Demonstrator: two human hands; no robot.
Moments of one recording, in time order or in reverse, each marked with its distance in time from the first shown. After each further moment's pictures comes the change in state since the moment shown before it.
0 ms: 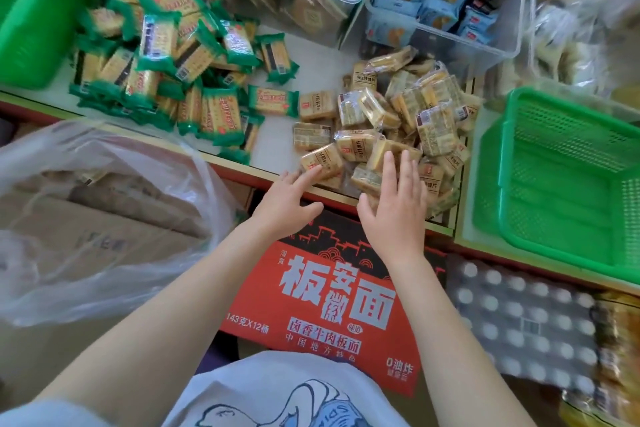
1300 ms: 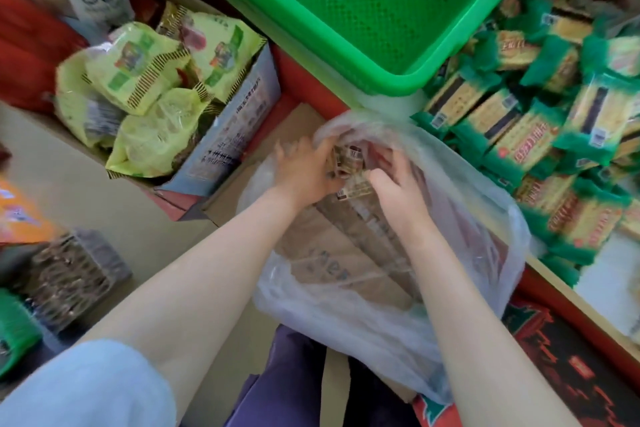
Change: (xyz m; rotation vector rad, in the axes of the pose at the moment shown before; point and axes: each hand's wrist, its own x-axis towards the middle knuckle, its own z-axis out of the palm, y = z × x) left_hand -0.027 -0.420 -0.243 0.238 0.263 -0.402; right_hand 0.069 -0.487 0.185 0.945 -0.597 -0.090
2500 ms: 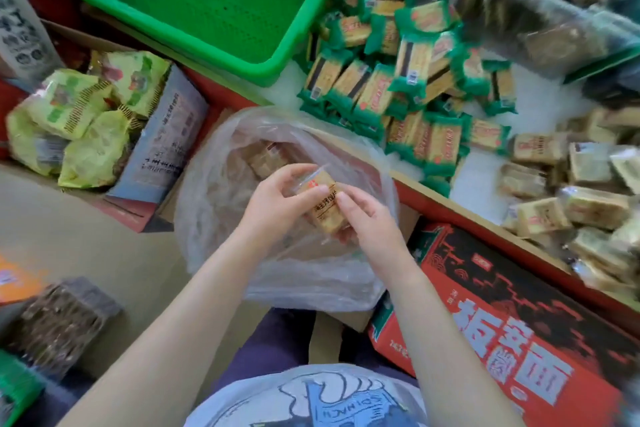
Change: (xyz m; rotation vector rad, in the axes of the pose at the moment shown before) left_hand -0.168 0.123 -0.048 -1.033 -0.039 -0.057; right_hand -0.154 0.015 -0.086 0.367 -0.012 0.143
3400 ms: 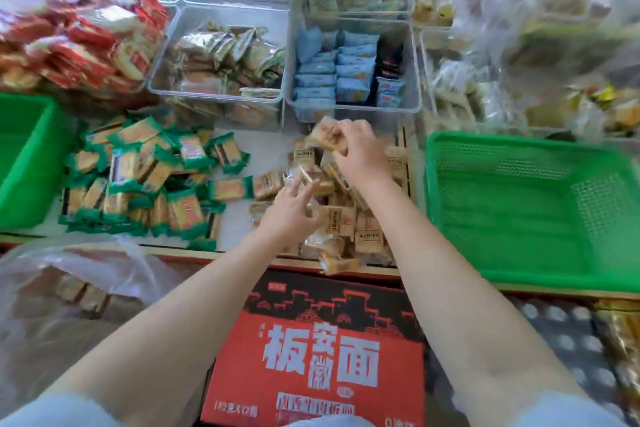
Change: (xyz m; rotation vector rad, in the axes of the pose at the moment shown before) left_hand -0.015 0.135 0.439 1.064 -0.390 0.411; right_hand -0.082 -0.116 -0.452 -0.991 0.730 -0.366
